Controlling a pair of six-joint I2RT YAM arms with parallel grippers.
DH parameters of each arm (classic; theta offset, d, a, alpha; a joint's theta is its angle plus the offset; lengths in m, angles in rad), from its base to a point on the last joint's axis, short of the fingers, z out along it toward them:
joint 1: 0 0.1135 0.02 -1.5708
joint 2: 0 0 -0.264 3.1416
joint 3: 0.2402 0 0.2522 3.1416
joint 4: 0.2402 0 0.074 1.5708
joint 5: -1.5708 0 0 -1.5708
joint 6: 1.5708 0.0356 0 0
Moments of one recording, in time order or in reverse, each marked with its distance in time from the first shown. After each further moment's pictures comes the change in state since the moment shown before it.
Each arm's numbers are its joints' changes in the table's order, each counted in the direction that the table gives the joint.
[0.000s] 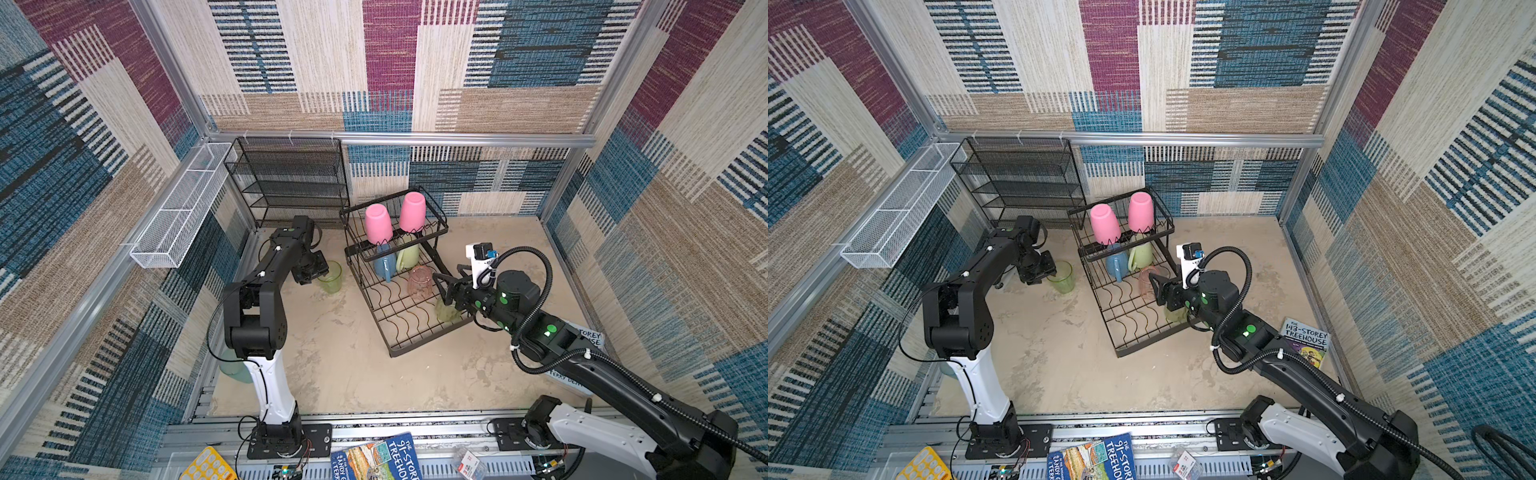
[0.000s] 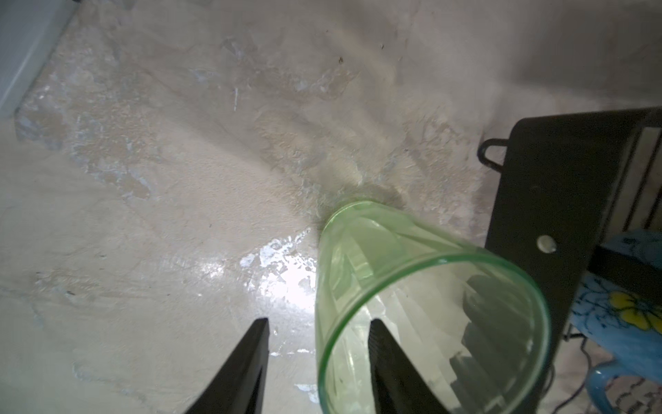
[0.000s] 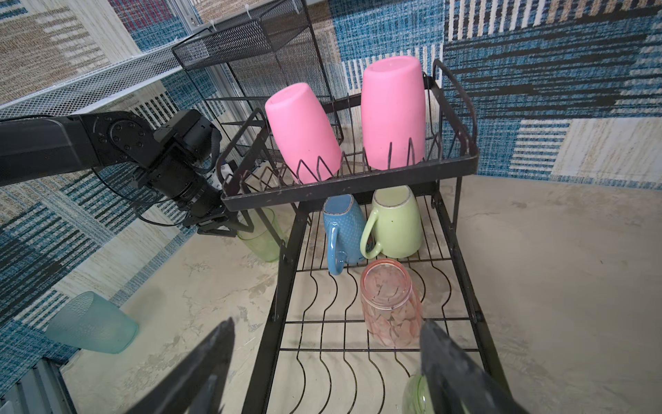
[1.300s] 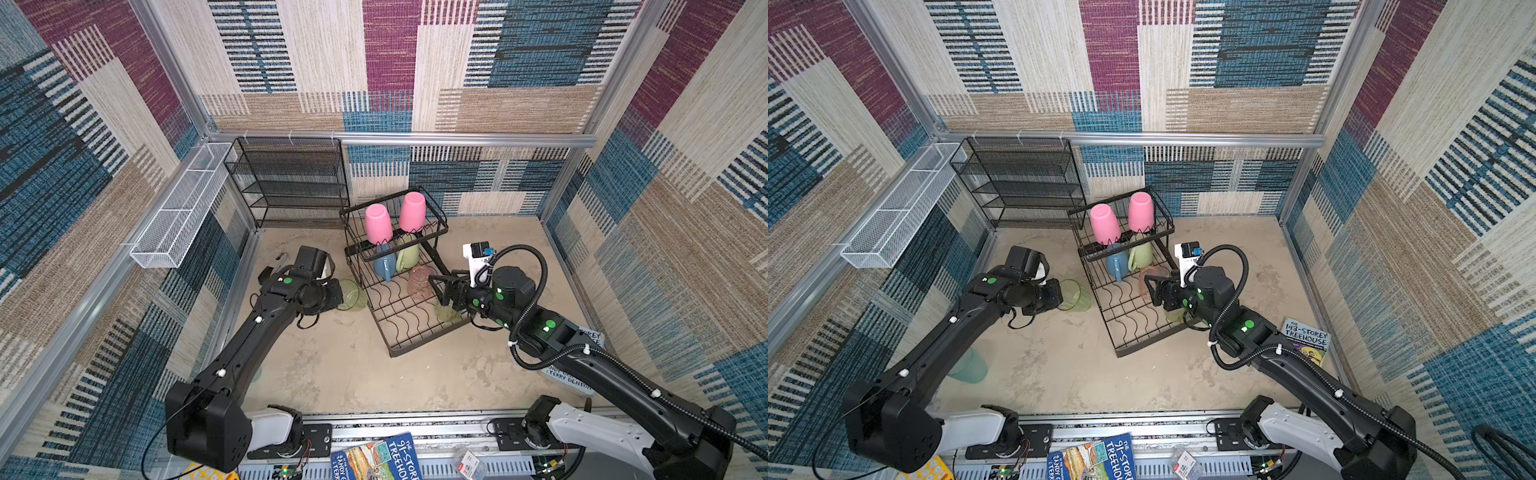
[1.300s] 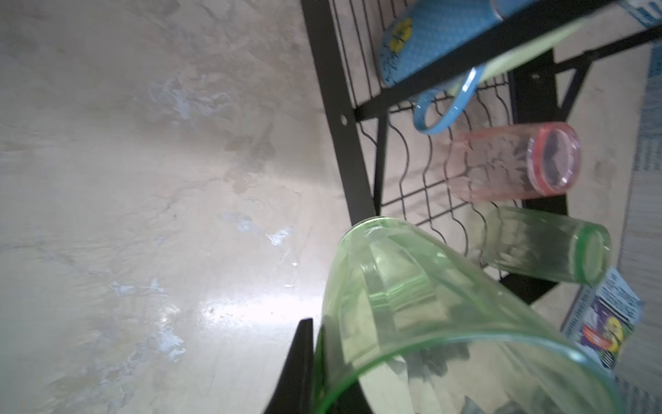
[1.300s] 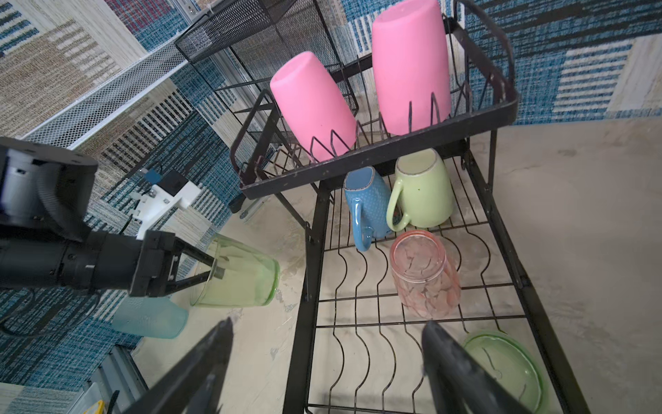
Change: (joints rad) left arm -0.268 -0.736 -0.542 -0.123 -0.124 -0.055; right arm 0.003 0.043 0.070 0.111 0.078 0.167
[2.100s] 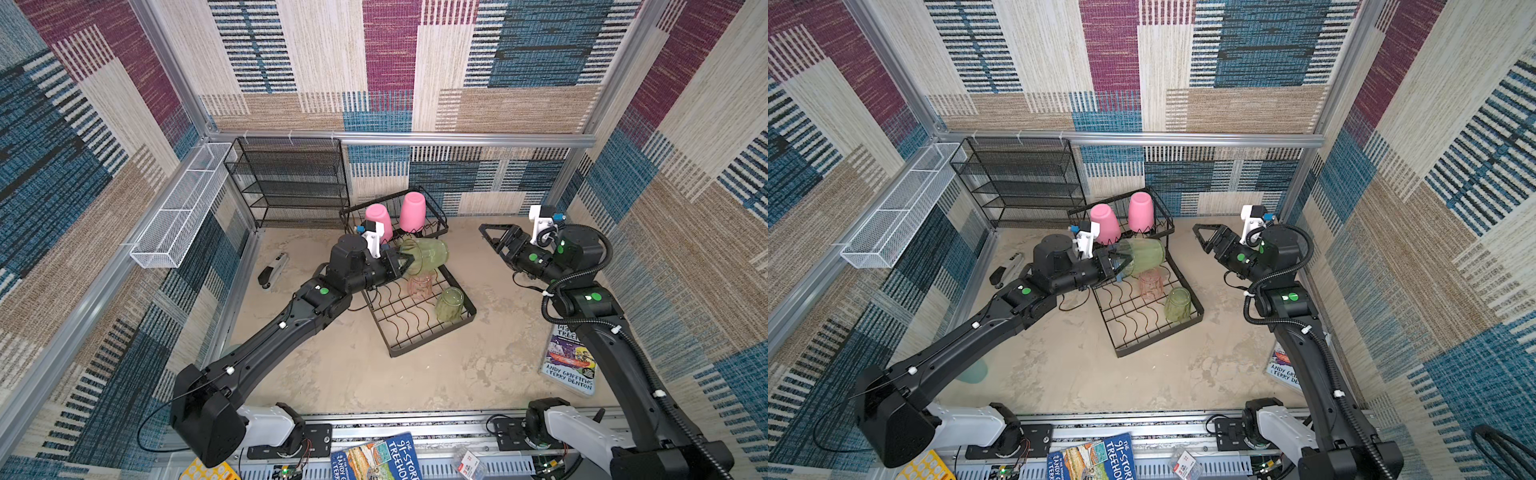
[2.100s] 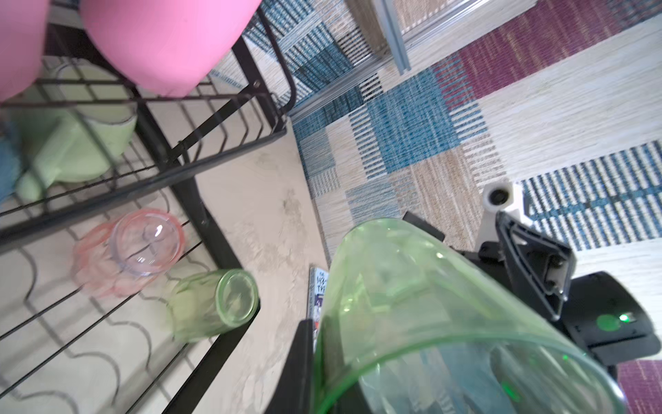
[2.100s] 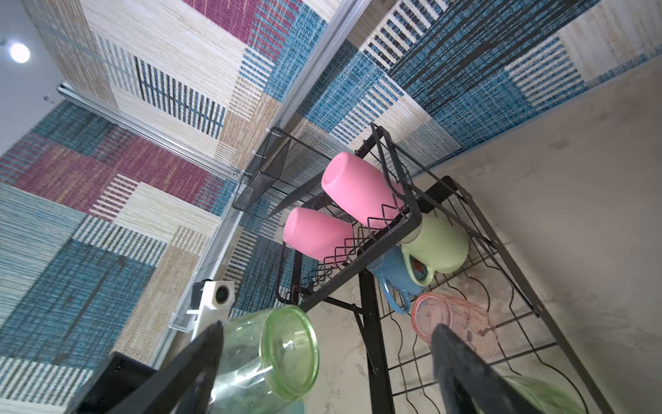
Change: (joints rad) left arm -0.330 0.158 0.118 -0.819 -0.138 -0.395; right arm -0.638 0.043 0.154 -0.063 0.613 0.450
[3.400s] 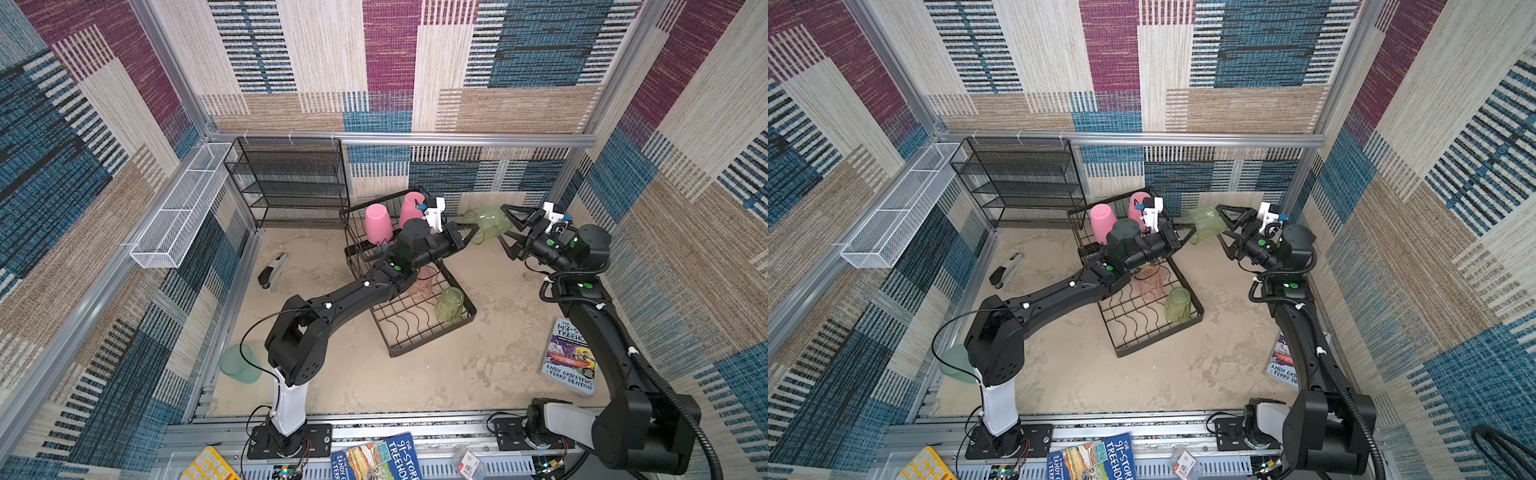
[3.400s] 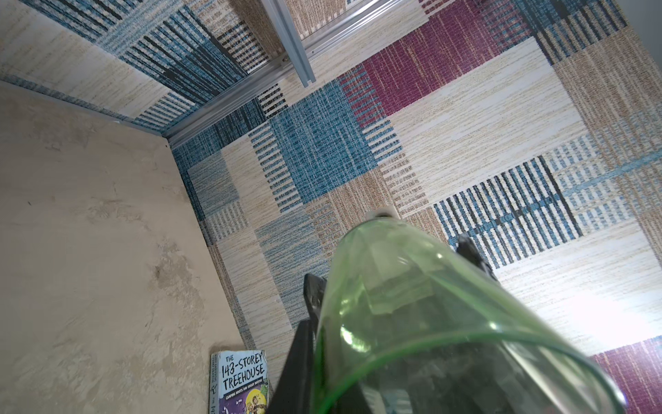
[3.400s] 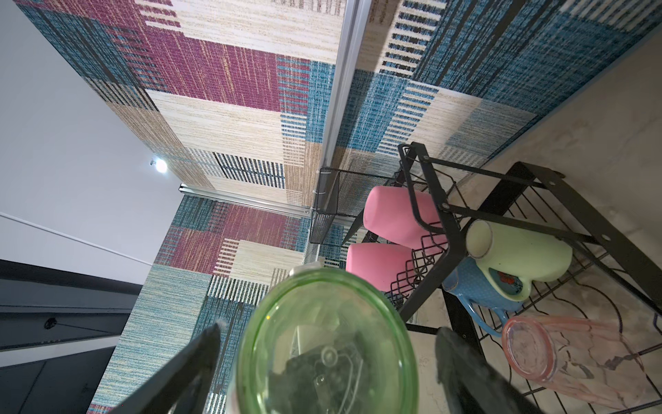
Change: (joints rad) left arm -0.161 0.537 0.380 -0.468 0.002 -0.149; right arm -0.163 0.154 -0.087 -0.473 0.217 0.500
